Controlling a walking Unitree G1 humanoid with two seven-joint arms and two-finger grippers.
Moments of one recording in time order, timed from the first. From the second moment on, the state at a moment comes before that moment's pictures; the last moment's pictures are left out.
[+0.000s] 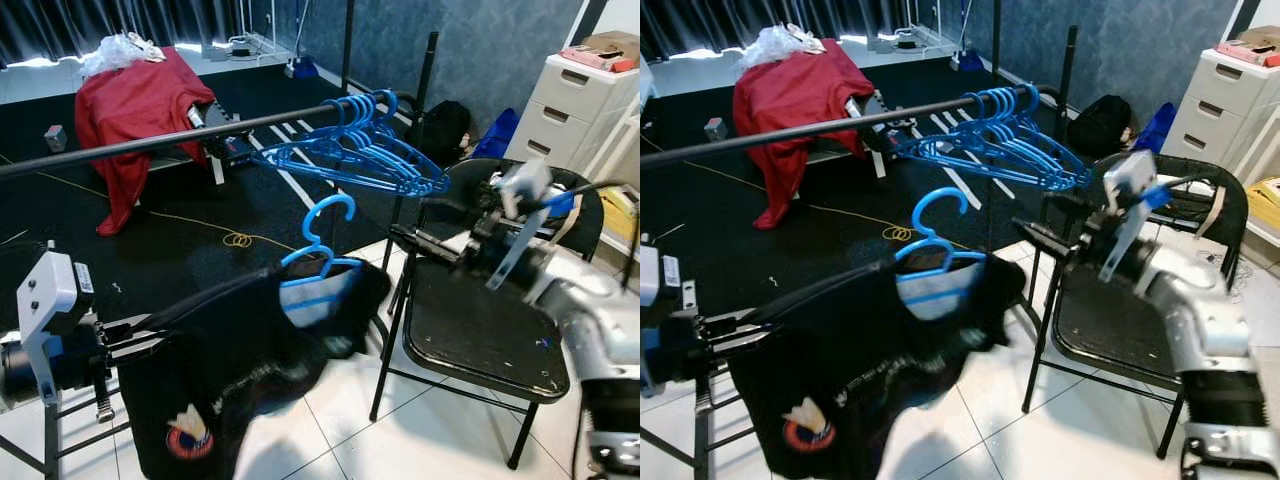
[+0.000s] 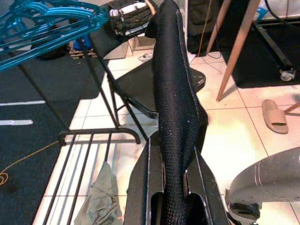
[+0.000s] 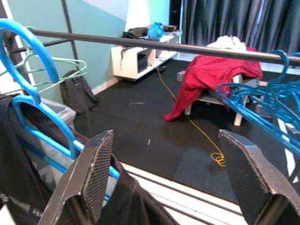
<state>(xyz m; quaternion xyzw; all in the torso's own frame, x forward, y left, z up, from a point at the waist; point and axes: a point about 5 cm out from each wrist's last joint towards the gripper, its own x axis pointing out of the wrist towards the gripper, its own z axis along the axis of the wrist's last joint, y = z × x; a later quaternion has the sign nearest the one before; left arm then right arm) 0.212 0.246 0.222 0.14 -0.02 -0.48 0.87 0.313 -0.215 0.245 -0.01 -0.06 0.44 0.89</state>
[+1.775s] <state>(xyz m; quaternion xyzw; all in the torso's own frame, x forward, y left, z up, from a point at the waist) 0.200 0.242 0.307 0.05 -0.18 -0.55 0.82 0.307 -0.233 0.221 0.00 -0.01 0.41 0.91</state>
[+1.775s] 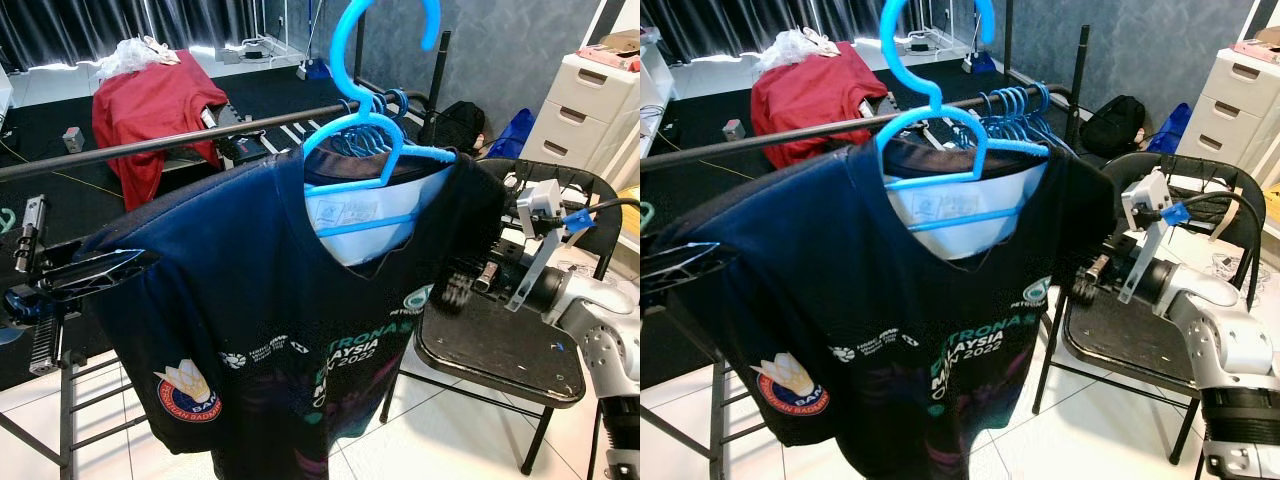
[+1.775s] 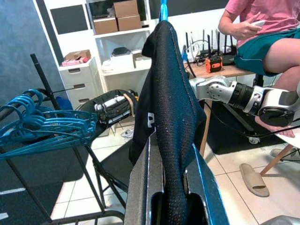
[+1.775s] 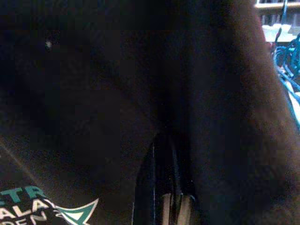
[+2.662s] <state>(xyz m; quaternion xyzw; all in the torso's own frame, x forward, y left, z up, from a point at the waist) 0.195 0.300 0.274 0.02 -0.10 -0.49 0.87 0.314 -0.324 0.257 -0.02 -0.08 0.21 0.98</state>
